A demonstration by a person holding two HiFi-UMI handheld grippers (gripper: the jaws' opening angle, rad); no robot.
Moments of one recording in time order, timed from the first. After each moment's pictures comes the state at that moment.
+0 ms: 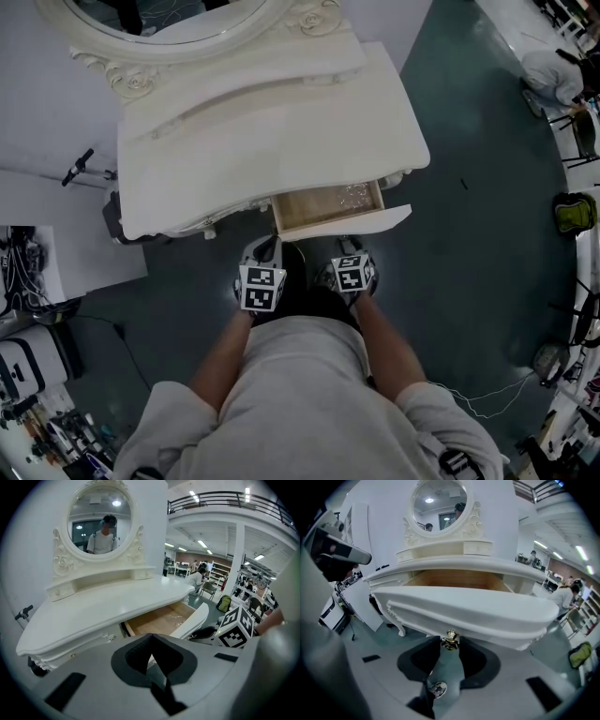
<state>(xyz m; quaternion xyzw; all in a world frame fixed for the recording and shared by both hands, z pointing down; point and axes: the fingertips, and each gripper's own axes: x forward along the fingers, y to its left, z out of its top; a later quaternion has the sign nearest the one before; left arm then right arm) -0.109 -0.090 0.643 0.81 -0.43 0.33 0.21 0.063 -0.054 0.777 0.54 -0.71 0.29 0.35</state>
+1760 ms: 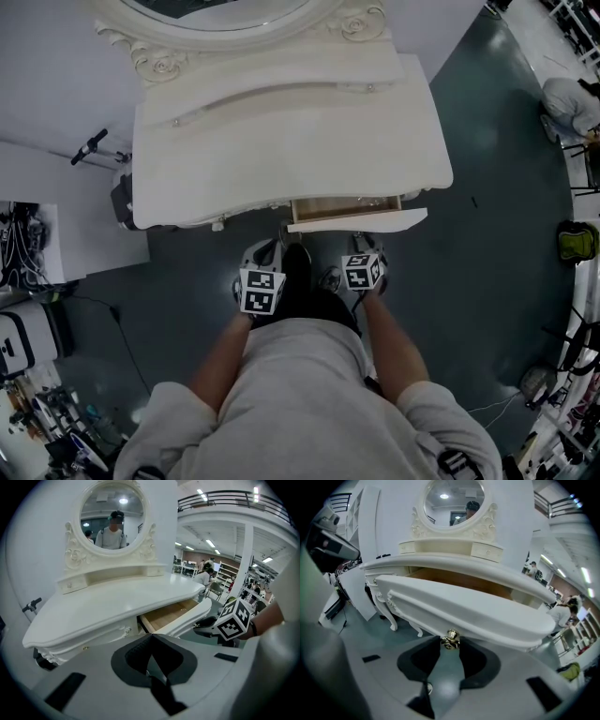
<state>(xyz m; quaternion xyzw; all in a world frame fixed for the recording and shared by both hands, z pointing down) -0.161 -0.101 0.651 0.79 -0.46 0.34 0.23 0.060 -0.096 0.779 0.54 -0.70 0.23 0.40</state>
